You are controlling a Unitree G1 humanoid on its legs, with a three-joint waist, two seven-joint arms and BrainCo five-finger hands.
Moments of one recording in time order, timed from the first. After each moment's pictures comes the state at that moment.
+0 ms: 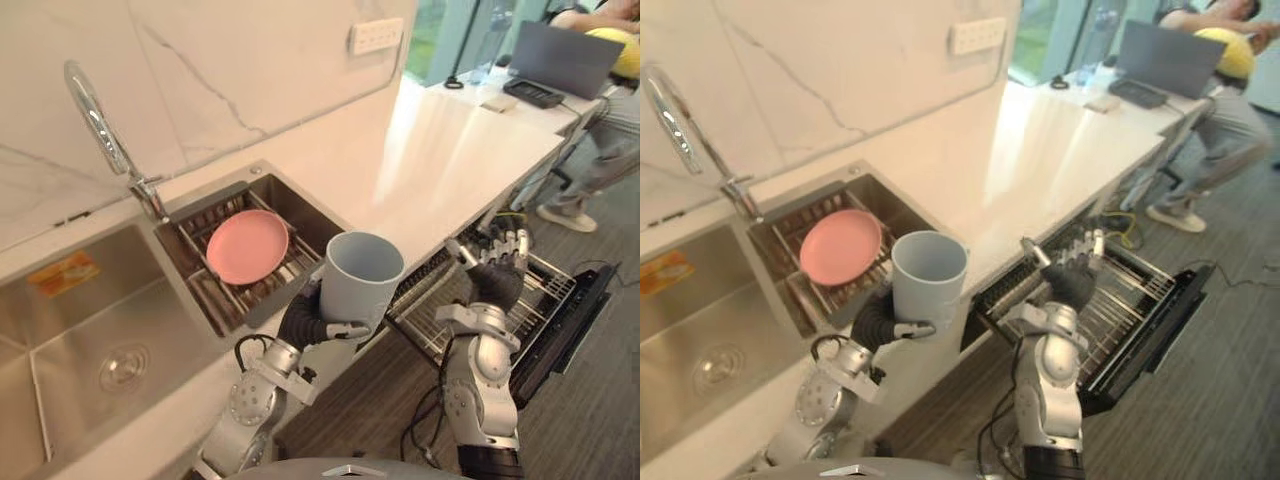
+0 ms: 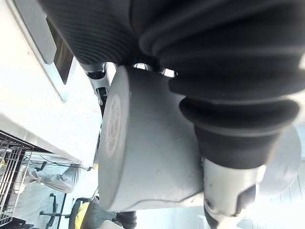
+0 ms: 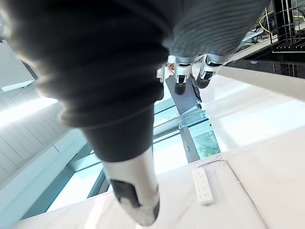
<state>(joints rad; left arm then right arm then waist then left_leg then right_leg) 0.13 0.11 -0.59 -0.20 -0.21 -0.28 -0.05 0.09 -0.04 -0.09 -0.34 0.35 -0.19 -0.33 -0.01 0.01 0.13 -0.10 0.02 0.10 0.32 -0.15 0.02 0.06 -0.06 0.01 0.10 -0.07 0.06</state>
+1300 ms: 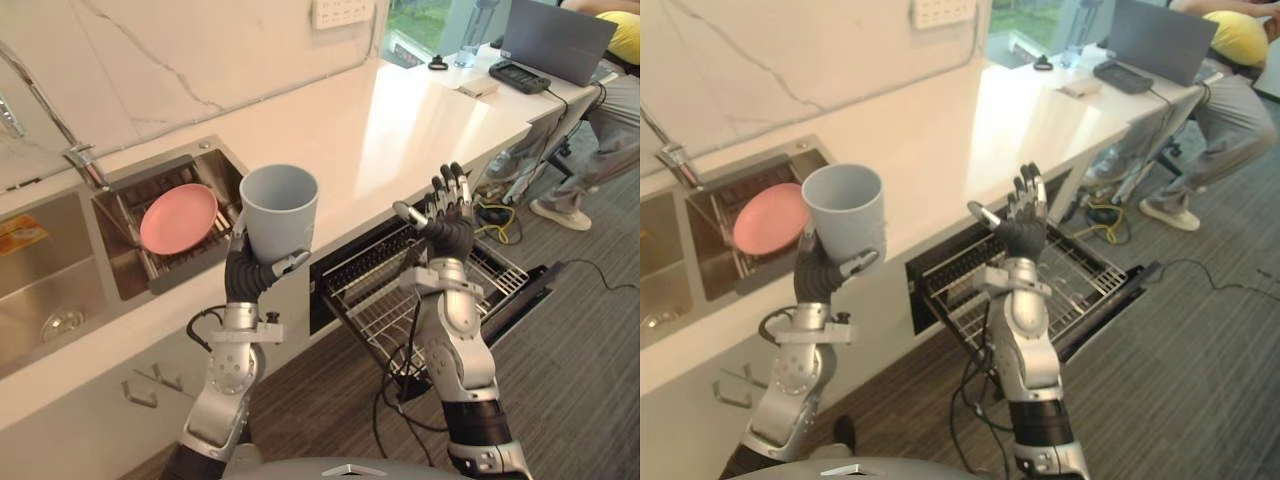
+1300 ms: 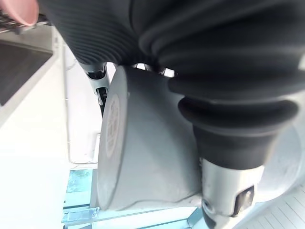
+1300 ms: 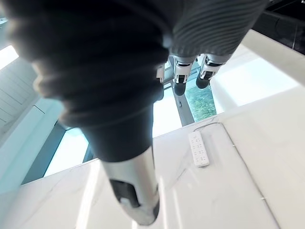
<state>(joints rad) 0.02 0.06 -0.37 -0.25 0.05 -0.29 0.37 -0.20 -0.13 0.04 -0.25 0.36 -0.08 -0.32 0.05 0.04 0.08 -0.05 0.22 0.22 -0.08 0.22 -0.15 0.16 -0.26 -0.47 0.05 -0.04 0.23</state>
